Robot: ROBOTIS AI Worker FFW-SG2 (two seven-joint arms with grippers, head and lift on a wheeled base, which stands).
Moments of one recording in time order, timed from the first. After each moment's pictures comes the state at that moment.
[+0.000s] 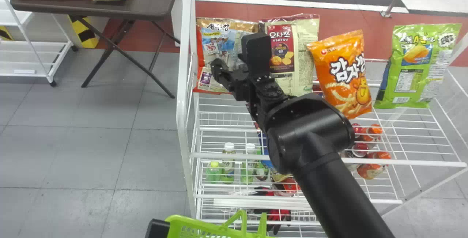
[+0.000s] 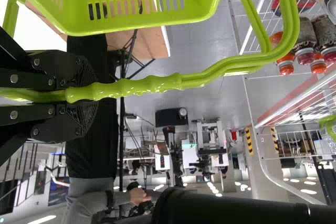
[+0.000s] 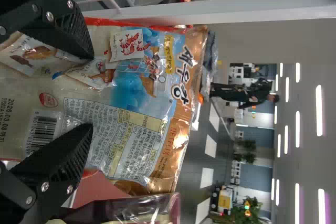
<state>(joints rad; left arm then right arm) 0.58 0.05 -0.05 -2.25 0.52 1.57 -0.73 -0.25 0.00 0.38 -1.44 -0.05 0.41 -0.05</state>
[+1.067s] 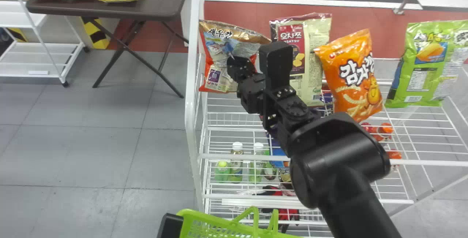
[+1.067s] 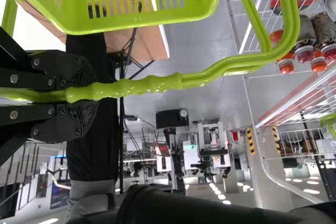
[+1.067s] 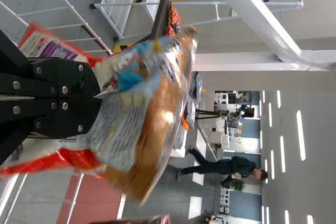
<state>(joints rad) 0.57 0.05 -0.06 -2.25 0.53 1.57 -0.71 -0.05 -0.06 0.36 -1.75 -0.04 0.41 0.06</state>
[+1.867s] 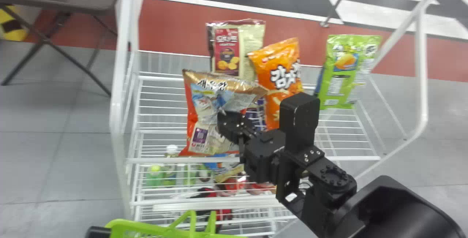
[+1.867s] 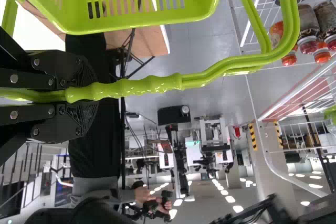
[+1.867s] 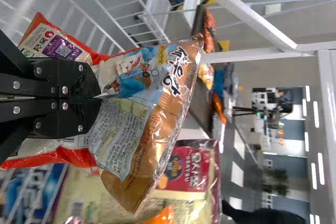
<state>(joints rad) 0.56 0.03 -0.08 -2.24 0.53 1.57 -0.71 0.45 -0.35 0.12 -2.47 -0.24 0.80 0.08</state>
